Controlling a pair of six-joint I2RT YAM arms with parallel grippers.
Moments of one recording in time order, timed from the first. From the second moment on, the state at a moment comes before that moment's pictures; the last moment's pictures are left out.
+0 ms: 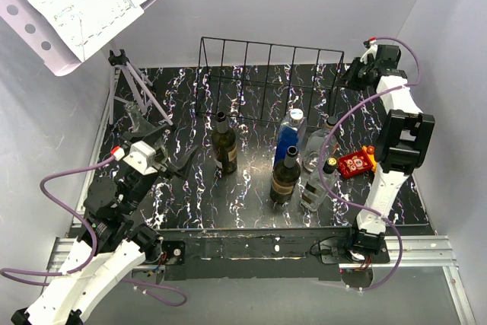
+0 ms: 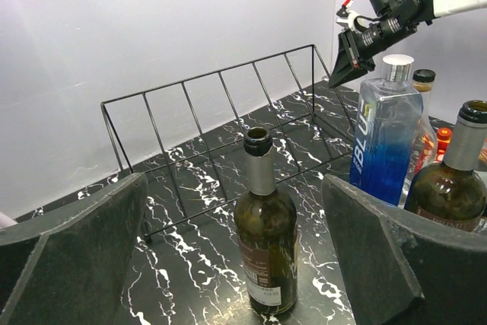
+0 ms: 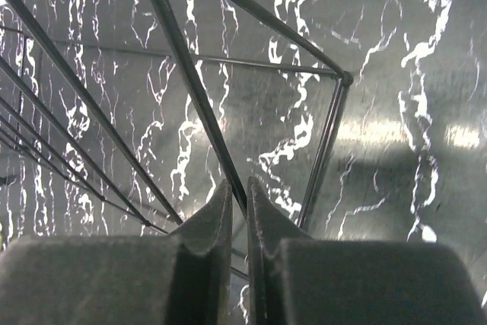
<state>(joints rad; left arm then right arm) -0.62 0.34 0.65 -0.03 0.01 0.12 -0.15 2.08 1.78 -0.44 -0.55 0.24</state>
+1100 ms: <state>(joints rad) -0.62 0.41 0.65 -0.03 -0.05 0.14 -0.15 2.45 2.28 -0.26 -0.38 0.37</state>
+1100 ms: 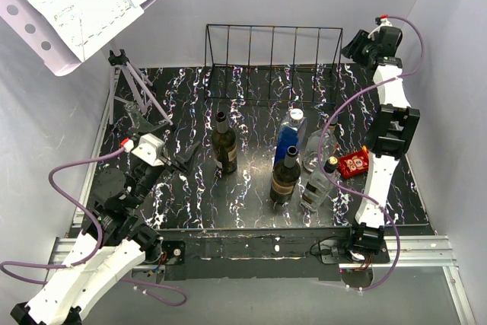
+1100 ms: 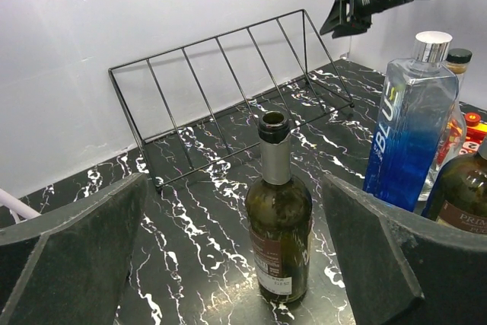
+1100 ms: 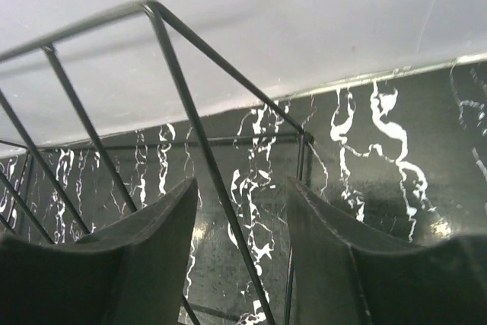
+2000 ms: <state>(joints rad) -0.62 0.74 1.15 -0.34 -0.08 -0.11 0.11 1.25 1.79 -0.80 -0.36 0.39</state>
